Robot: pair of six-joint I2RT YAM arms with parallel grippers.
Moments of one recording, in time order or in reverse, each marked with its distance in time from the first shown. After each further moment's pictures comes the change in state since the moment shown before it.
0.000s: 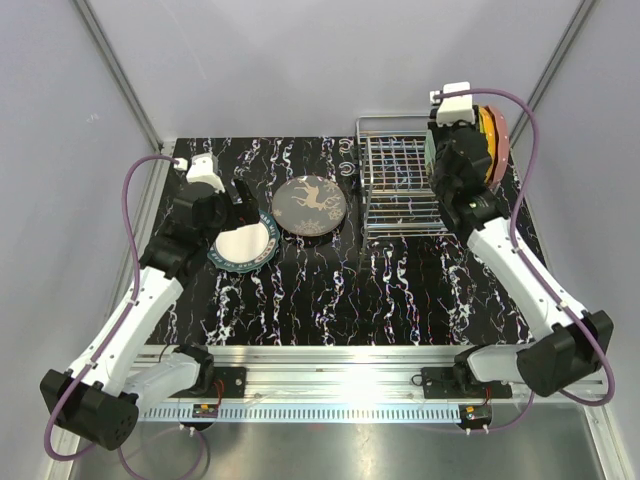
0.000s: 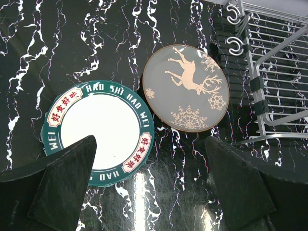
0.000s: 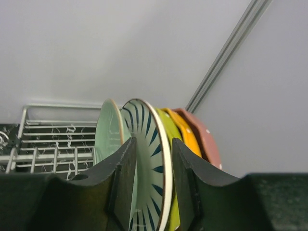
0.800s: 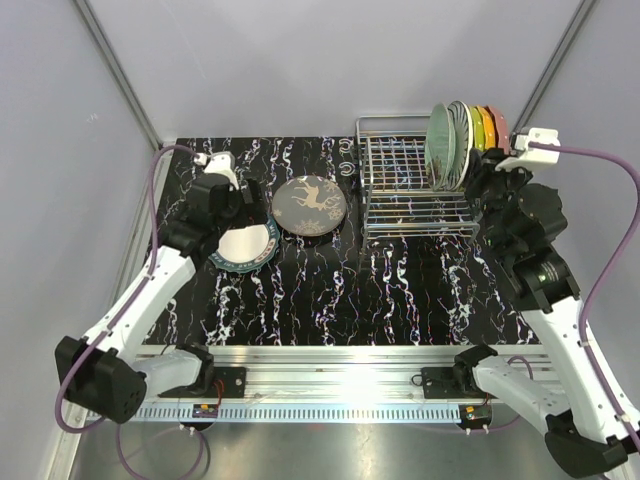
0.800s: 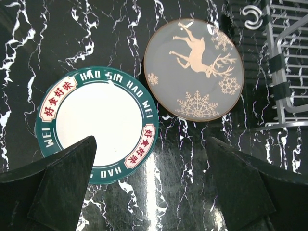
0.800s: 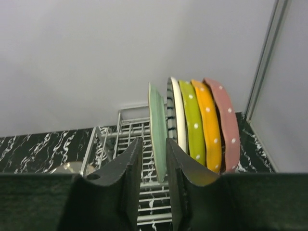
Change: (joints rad) left arm 0.000 0.134 0.038 -0.025 0.037 0.031; right arm -0.003 -0.443 -0.062 -0.343 -0.200 0.467
